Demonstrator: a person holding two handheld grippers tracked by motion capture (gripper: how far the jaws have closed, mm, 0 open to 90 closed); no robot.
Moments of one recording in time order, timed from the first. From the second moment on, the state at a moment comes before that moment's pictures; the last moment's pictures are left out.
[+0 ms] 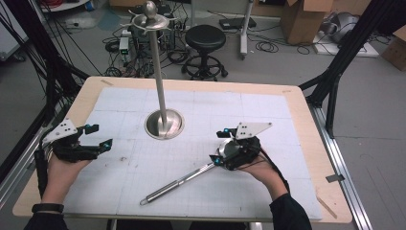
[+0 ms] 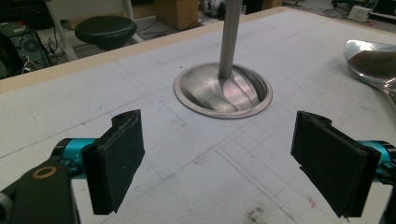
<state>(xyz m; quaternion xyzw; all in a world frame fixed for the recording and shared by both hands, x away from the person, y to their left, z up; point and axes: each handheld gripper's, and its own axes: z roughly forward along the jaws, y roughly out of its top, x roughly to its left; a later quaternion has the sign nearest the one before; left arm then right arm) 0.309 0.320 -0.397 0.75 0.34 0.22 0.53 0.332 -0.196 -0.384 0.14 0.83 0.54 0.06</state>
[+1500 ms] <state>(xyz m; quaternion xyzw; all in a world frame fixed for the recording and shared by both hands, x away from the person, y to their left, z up) 0.311 0.318 -0.399 0.75 0.34 0.22 0.52 0.332 -0.134 -0.439 0.05 0.92 0.38 -0.03</state>
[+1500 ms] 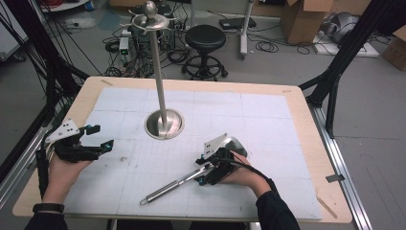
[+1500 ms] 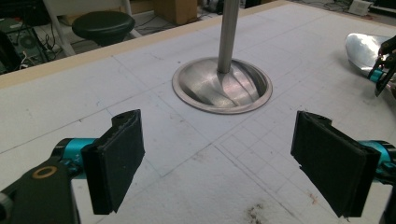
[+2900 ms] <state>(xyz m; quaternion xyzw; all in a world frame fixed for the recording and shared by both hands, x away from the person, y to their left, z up) 0.311 0.316 -0.400 0.76 0.34 0.22 0.51 0.329 -0.121 -0.432 -0.04 0.95 0.32 0.00</state>
